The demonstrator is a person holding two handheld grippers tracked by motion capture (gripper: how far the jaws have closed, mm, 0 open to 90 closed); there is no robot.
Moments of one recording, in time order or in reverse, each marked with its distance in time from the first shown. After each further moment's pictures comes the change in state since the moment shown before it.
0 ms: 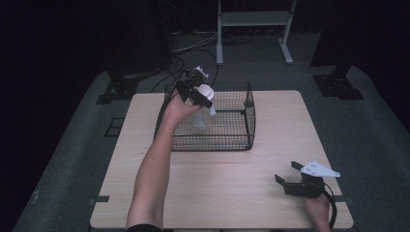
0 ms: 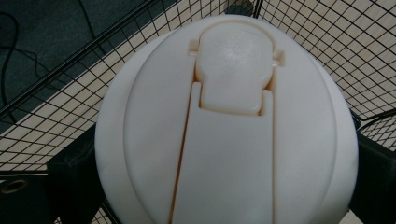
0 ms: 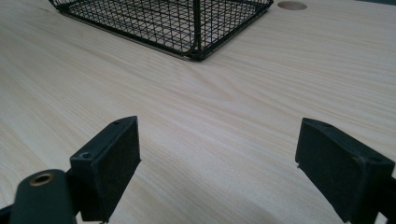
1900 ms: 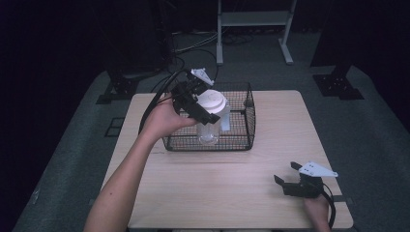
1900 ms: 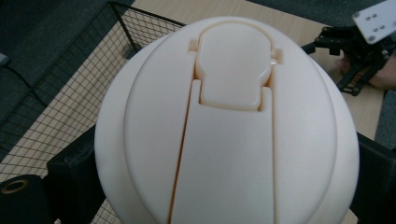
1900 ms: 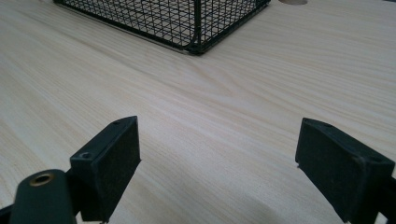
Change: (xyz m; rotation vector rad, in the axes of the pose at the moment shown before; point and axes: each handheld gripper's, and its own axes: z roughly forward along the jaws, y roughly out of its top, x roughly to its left) left arm -0.080 -0.010 -0.126 -0.114 -0.200 0.277; right arm 0.003 0.000 0.002 0.023 -0.014 -0.017
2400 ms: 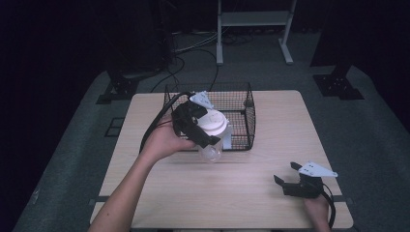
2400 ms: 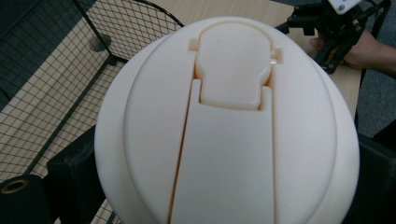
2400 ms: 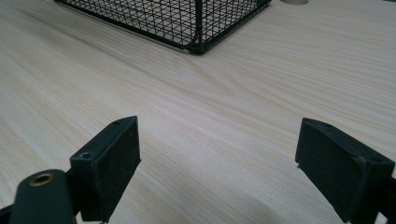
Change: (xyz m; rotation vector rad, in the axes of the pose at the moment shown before) left arm -0.034 -0.035 0.012 -0.030 -0.060 0.038; right arm 0.001 0.000 0.000 0.002 0.002 0.000
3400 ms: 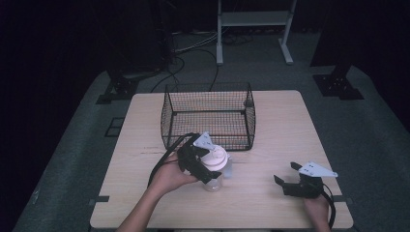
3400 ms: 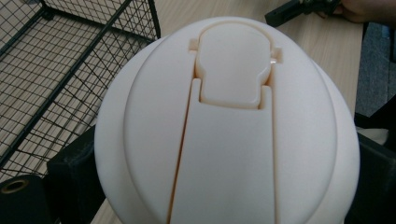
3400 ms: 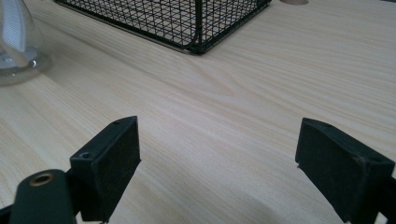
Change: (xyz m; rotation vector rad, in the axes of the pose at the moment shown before) left arm -0.043 -0.078 0.069 -0.012 -0.061 -0.005; right arm 0.000 0.000 0.000 0.001 -0.001 -0.002
